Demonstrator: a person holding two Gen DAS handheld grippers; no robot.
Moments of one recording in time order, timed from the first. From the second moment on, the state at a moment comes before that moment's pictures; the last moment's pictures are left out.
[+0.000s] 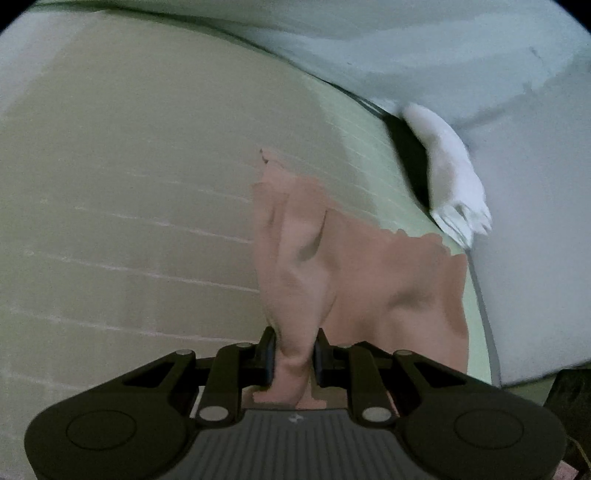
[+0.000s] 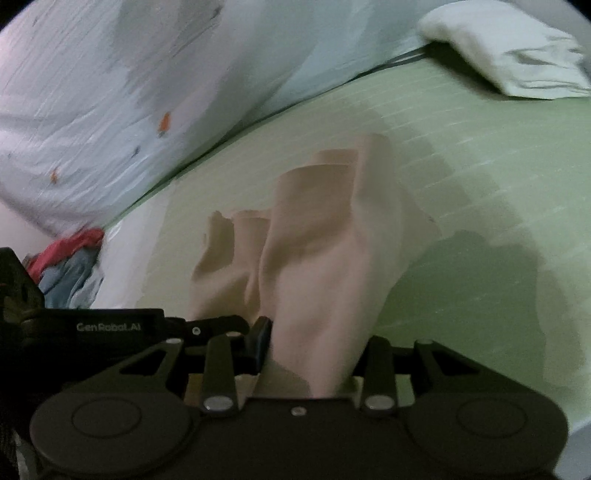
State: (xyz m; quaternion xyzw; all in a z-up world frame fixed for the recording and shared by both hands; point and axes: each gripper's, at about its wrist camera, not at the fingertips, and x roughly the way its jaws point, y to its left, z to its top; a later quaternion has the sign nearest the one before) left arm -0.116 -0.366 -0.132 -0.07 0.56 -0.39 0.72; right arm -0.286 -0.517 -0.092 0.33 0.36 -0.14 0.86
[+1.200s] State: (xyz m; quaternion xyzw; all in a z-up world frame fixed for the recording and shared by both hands) left arm -0.072 -0.842 -0.015 -0.01 0.36 -0.41 0.84; right arm -0.209 -0.976 -0.006 0.18 0.19 -0.31 0.91
